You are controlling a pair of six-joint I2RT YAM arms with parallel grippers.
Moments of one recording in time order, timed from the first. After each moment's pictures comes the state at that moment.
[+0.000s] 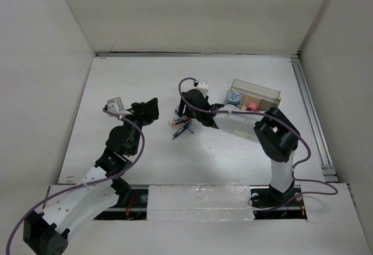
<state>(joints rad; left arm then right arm) -0.63 0.63 0.41 0.33 -0.51 -0.61 0.82 1.89 1.26 -0.02 0.40 0.76</state>
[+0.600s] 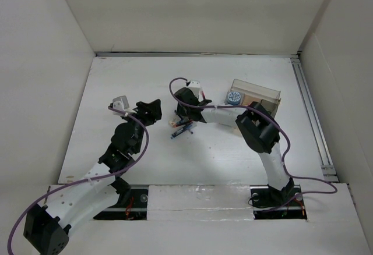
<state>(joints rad) -0.64 0.69 0.41 0.33 -0.52 -0.61 0.82 2.16 1.51 -0.14 0.44 0.72</state>
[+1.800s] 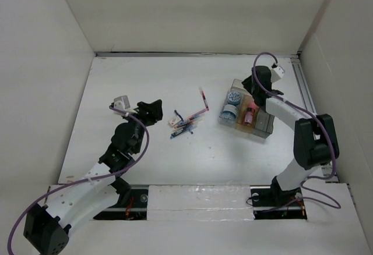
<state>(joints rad) -0.64 0.70 0.41 0.33 -0.49 -0.61 0.22 1.63 1.08 0.04 0.41 0.90</state>
